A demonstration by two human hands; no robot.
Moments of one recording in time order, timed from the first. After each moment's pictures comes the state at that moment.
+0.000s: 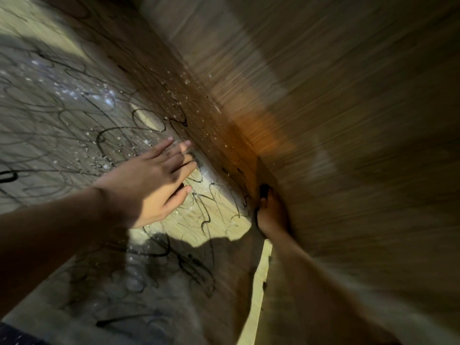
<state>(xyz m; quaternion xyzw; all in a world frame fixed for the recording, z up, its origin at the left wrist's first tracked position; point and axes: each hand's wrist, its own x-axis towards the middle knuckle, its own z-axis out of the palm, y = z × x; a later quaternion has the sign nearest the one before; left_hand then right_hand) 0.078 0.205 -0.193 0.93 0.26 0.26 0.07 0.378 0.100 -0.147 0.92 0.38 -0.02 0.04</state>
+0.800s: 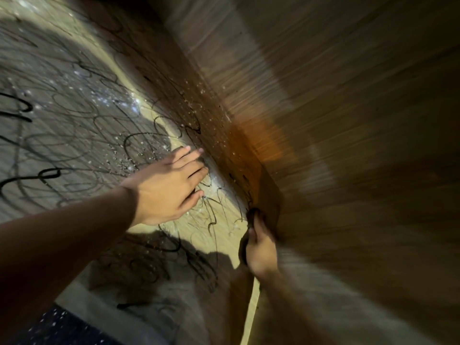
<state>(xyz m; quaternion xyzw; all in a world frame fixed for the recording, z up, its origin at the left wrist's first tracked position) 0.074 0.201 -0.181 0.94 0.26 0.22 0.06 0.310 0.041 -0.139 0.89 0.44 -0.09 0.01</state>
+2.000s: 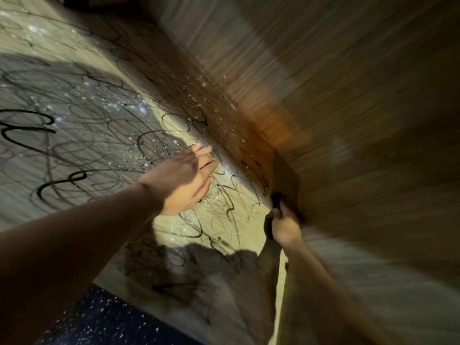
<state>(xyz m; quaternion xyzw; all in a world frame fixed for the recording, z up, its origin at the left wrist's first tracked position) 0.068 0.197 -0.165 0.95 0.27 0.12 0.11 0.349 0.045 -0.161 0.93 0.34 -0.11 -0.04</state>
